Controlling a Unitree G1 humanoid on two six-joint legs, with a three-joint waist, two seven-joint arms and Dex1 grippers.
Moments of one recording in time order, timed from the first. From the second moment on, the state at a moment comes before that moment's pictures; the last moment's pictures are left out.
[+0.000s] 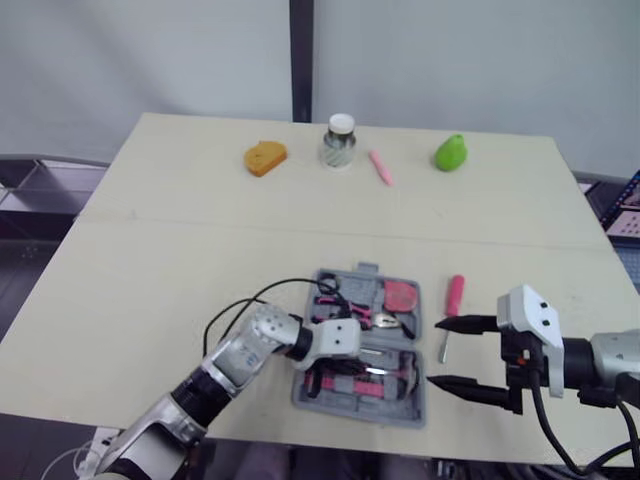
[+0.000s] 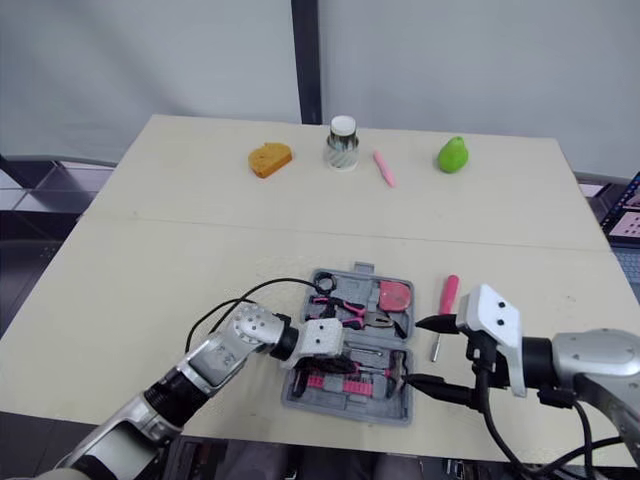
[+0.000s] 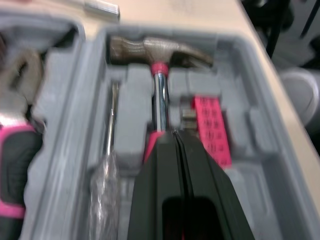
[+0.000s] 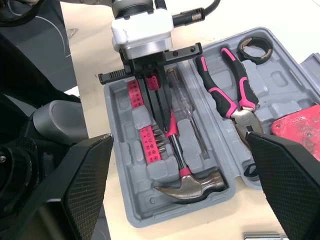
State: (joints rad) left arm -0.45 0.38 -0.62 0.05 0.03 0.31 -1.02; right arm 0.20 -1.03 -0.36 -0.72 0.75 0.74 0.99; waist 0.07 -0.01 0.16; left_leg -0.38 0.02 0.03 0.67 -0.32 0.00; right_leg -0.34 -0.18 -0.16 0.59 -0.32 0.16
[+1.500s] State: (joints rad) left arm 0.05 0.88 0.32 0.09 -0.27 0.39 -0.98; right arm 0.25 -0.81 -0.56 0.02 0.50 0.42 0.95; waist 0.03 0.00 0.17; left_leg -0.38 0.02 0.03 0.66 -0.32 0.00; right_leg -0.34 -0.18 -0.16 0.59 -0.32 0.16
